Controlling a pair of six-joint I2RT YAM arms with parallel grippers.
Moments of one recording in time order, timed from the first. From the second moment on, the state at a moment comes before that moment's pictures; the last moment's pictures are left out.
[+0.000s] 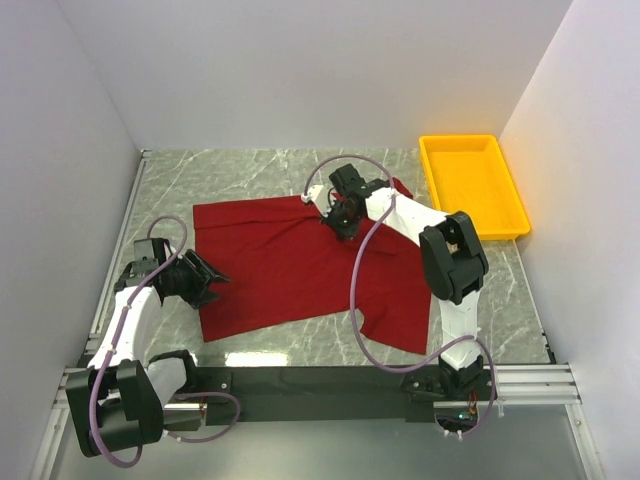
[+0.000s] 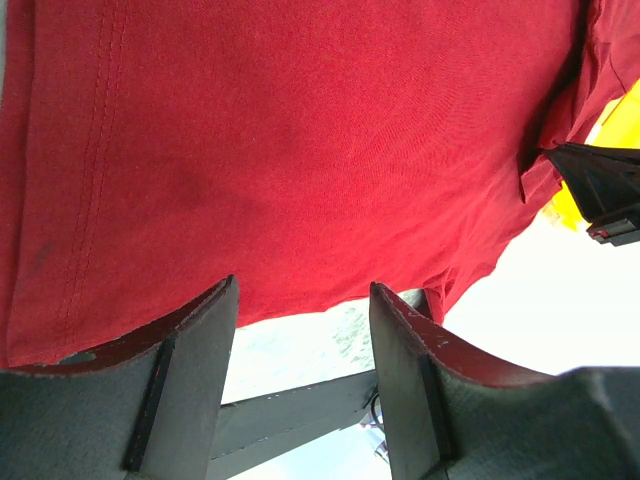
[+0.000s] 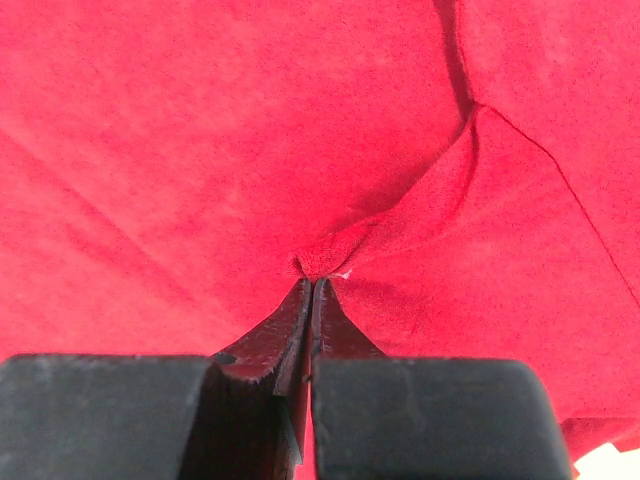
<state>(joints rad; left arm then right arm) 0.20 1.01 0.57 -0.62 0.51 -0.72 0.54 2.03 1.57 -0.67 -0.20 -0.55</state>
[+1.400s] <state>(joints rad) 0.24 1.18 0.79 -0.46 0.45 -0.71 0.10 2.30 2.02 -0.73 -0.14 -0.03</state>
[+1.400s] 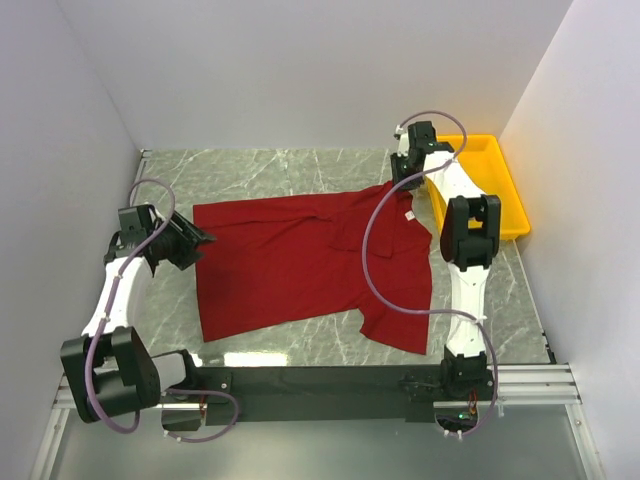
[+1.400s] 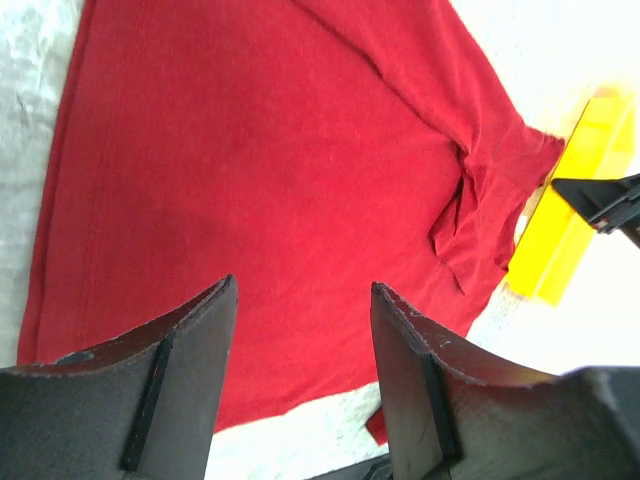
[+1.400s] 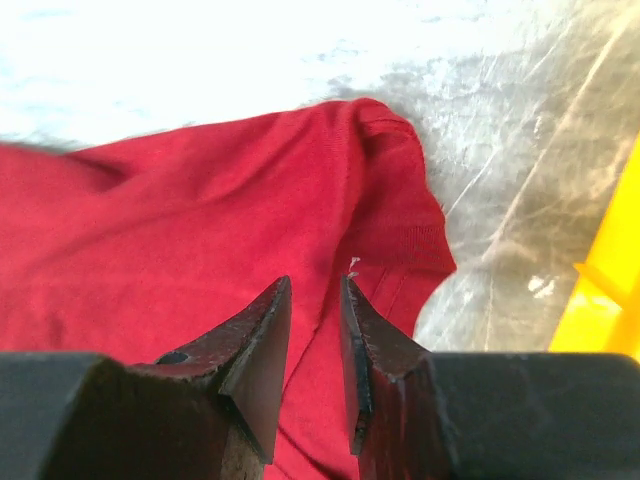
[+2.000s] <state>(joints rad) 0.26 1.21 0.78 -0.43 0.45 -0.71 0.09 2.45 2.17 -0.75 -0.12 0.05</state>
